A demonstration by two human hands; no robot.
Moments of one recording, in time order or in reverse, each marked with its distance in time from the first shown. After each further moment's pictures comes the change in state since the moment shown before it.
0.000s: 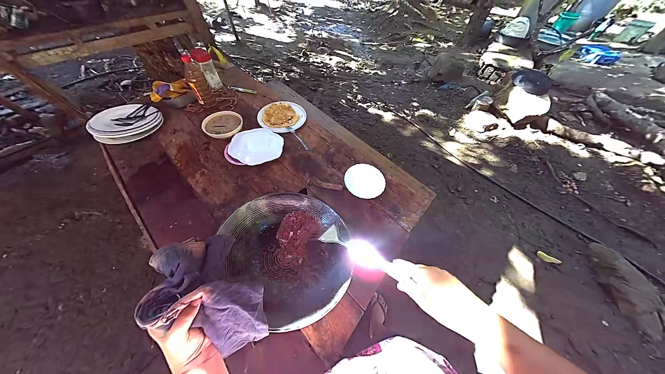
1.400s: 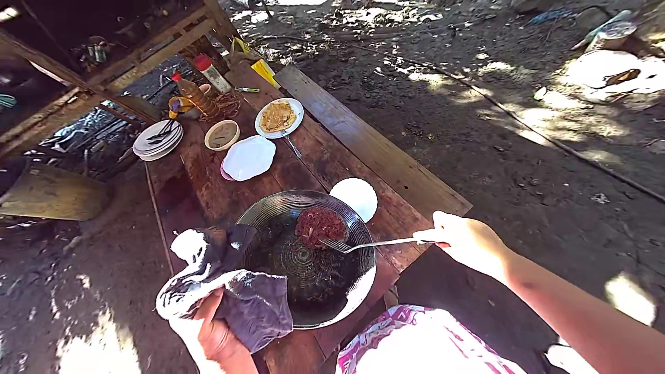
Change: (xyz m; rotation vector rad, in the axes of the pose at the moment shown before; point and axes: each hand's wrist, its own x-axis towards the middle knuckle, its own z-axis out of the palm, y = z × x) left_hand -0.041 -0.053 0.266 0.325 0.094 0.085; right_hand 0.198 0.270 -0.145 -0.140 0.344 -0.581
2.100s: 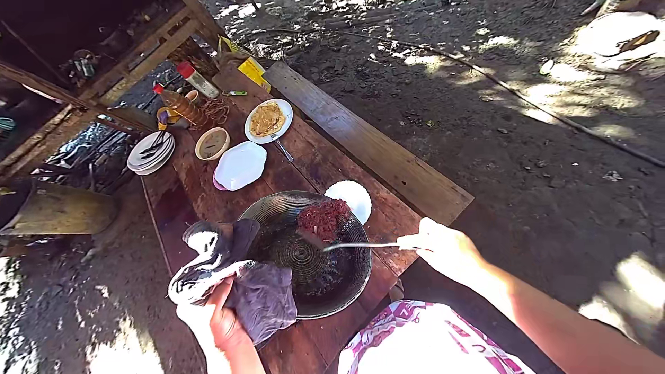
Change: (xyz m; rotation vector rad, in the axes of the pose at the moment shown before) left_hand 0.014 -0.011 0.058 0.125 -0.026 -0.080; right_hand 0.008 -0.002 0.028 0.267 0.033 0.168
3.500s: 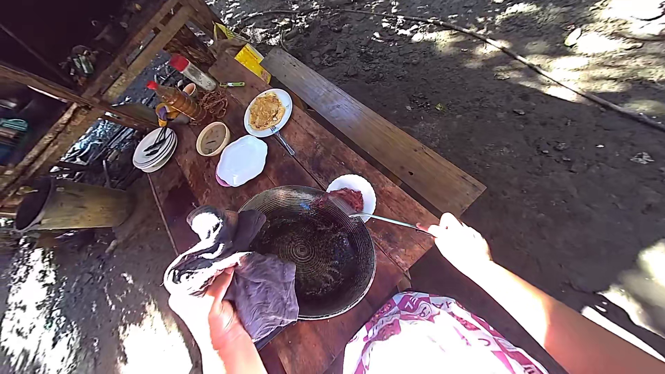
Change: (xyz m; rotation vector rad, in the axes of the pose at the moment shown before) left_hand 0.017 0.011 0.020 0.045 -0.138 0.042; right_hand 0.015 0.031 0.028 -0.084 -0.112 0.427
